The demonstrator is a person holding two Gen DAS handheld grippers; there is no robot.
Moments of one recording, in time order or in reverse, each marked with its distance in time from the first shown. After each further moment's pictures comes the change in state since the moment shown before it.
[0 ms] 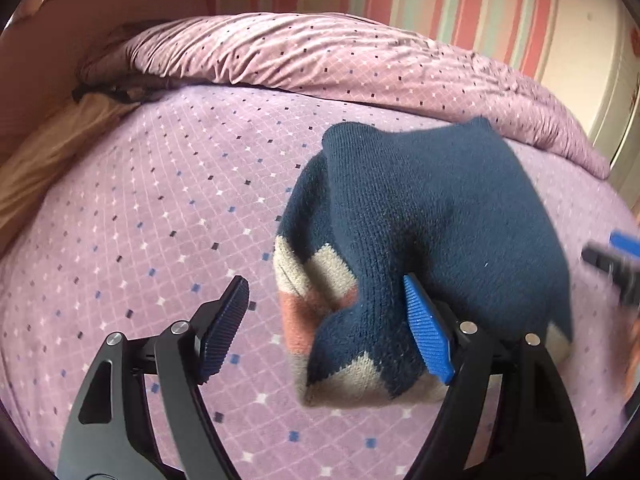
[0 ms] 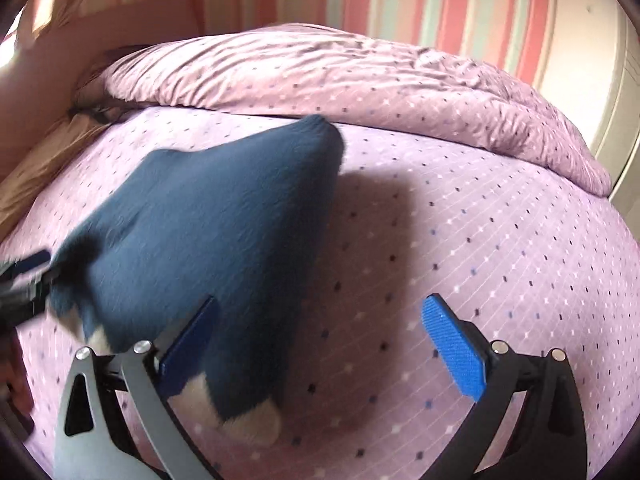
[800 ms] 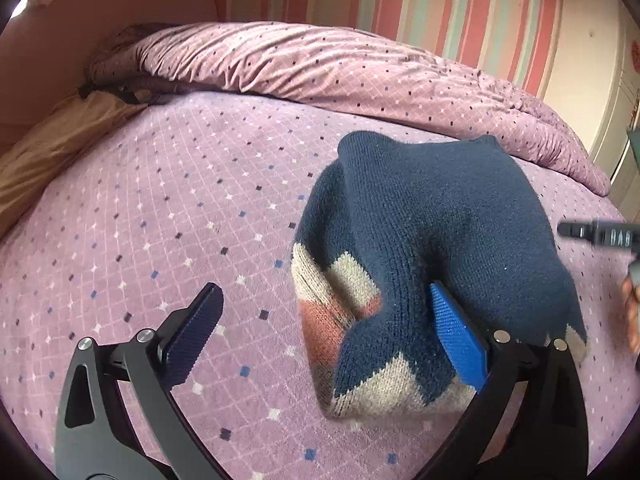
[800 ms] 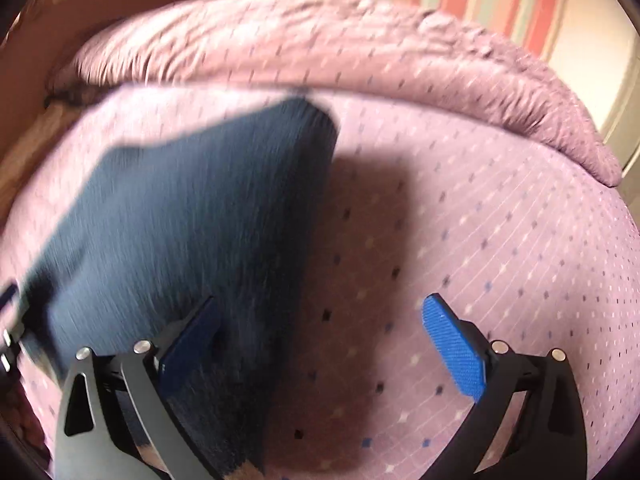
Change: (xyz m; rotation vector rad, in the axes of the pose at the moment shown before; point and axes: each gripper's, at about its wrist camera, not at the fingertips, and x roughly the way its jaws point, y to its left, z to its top) left arm 0.006 0.015 -0.008 -0.020 -0.082 -0.004; right arm 0.051 -0.005 0.043 0.027 0.113 -0.017
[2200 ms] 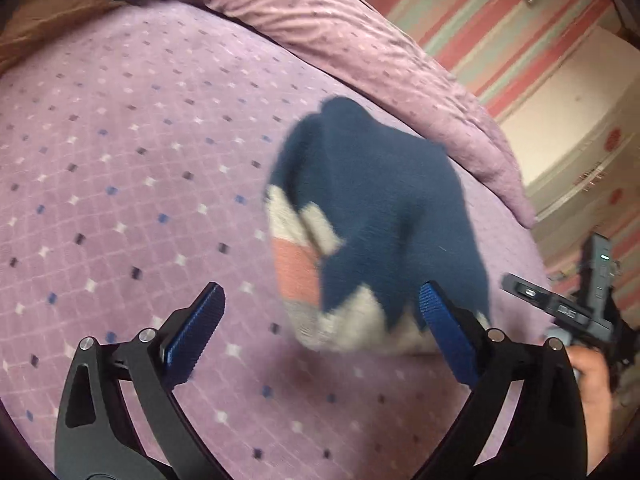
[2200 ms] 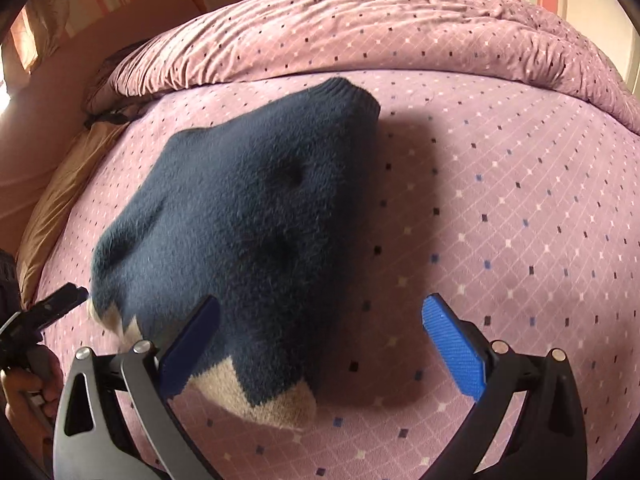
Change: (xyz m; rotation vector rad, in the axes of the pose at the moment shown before) left arm -0.005 0.048 -0.004 -0.278 0.241 -0.400; right arm -0.023 -0.007 -0.049 0.081 0.079 0.230
